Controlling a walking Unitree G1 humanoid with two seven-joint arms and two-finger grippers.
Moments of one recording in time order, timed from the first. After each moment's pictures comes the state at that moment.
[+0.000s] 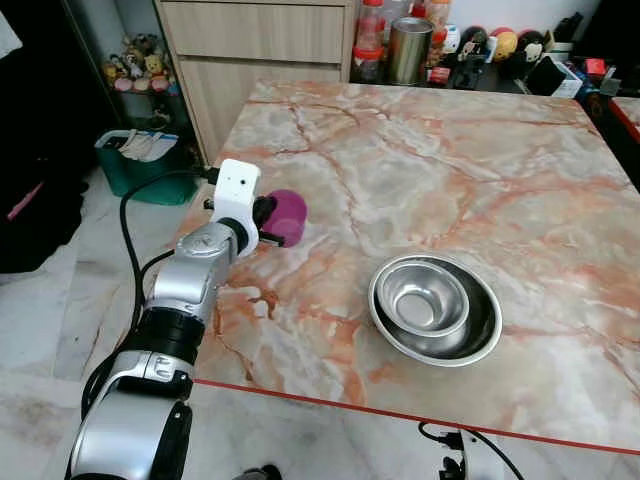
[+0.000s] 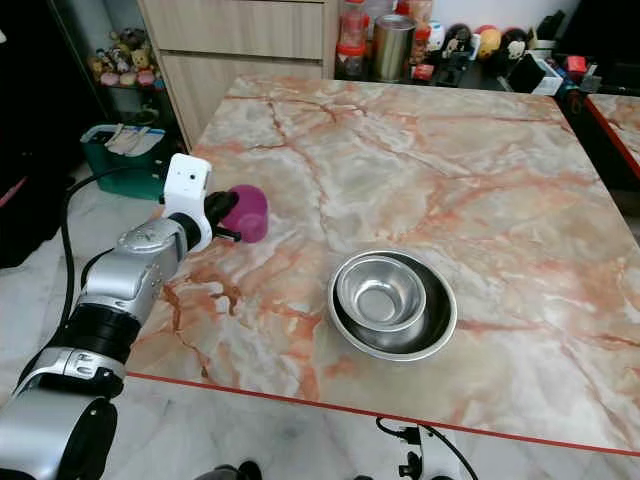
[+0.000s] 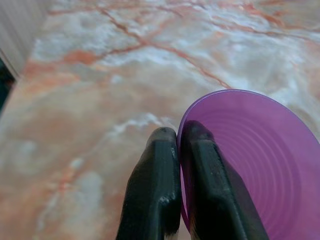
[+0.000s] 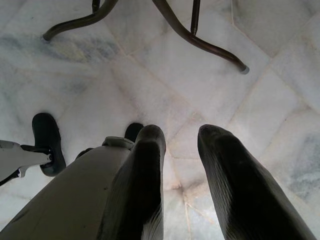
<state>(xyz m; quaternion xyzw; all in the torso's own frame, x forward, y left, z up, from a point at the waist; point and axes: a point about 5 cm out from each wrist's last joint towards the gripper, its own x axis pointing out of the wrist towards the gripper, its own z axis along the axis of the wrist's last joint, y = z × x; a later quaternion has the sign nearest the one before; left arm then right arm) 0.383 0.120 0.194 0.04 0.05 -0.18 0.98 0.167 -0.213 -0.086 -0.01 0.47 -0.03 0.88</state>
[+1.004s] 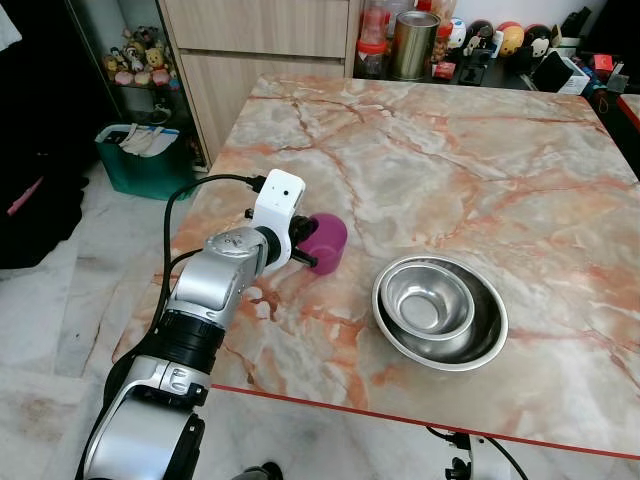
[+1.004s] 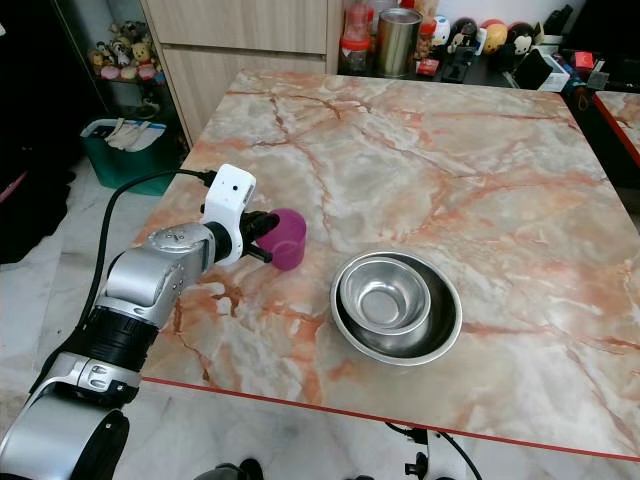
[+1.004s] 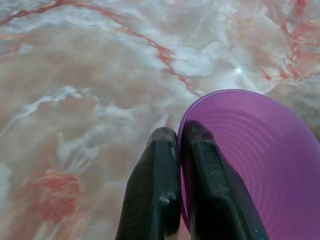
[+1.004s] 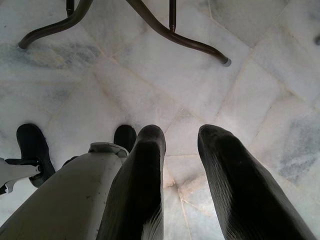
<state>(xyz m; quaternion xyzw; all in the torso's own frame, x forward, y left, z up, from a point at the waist) 0.365 0.083 0.193 0.06 0.13 -0.28 0.95 0.166 -0.218 -0.087 -0.01 0.46 -0.08 0.88</state>
